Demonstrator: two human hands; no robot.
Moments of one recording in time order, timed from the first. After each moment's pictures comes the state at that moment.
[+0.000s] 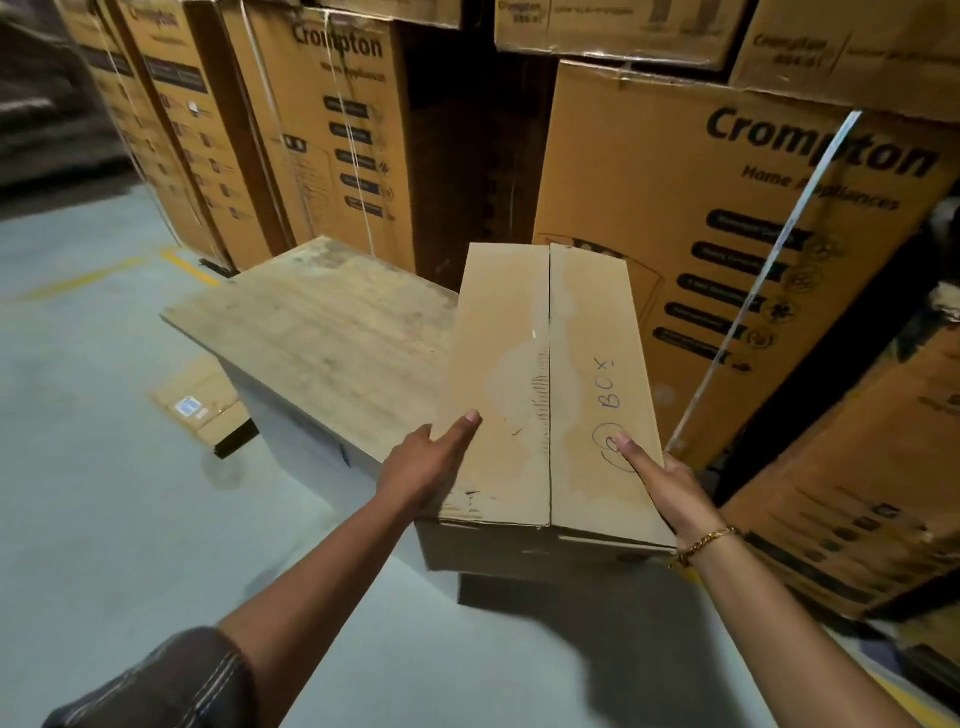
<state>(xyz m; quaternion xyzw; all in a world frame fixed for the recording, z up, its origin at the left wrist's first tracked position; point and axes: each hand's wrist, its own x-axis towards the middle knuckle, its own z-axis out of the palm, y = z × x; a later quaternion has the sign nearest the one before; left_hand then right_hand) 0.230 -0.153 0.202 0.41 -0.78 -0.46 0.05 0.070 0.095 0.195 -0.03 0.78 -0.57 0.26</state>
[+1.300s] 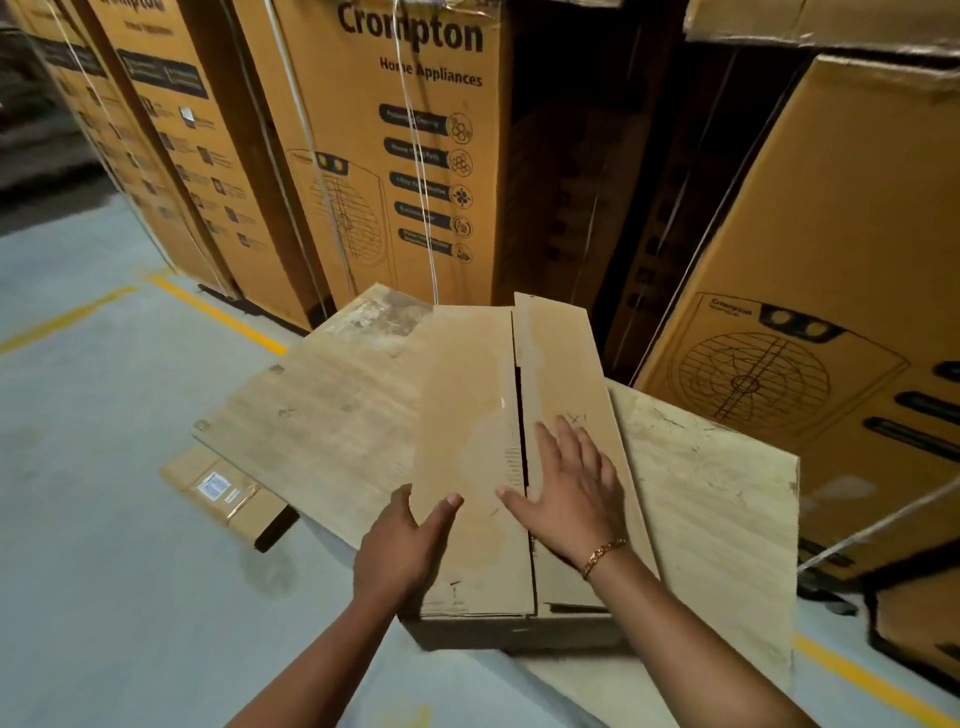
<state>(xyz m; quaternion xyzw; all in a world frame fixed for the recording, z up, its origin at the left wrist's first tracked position) 0.165 -0.618 0.123 0.44 -0.82 -0.35 0.03 0.022 -0.472 0.170 -0.30 0.94 -0.12 0.07</state>
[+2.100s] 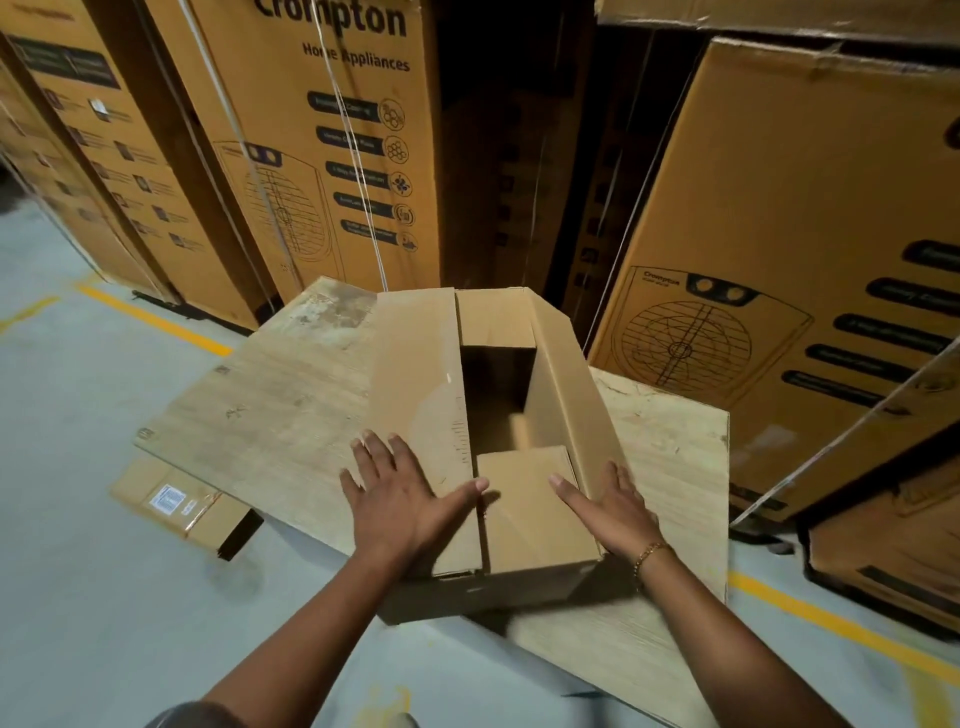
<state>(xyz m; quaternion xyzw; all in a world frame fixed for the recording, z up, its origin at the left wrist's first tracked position) 0.134 -0.577 0.149 0.34 -0.93 -0.16 -0.03 0.000 -0.349 0.132 -0.06 0.94 -0.20 0.27</state>
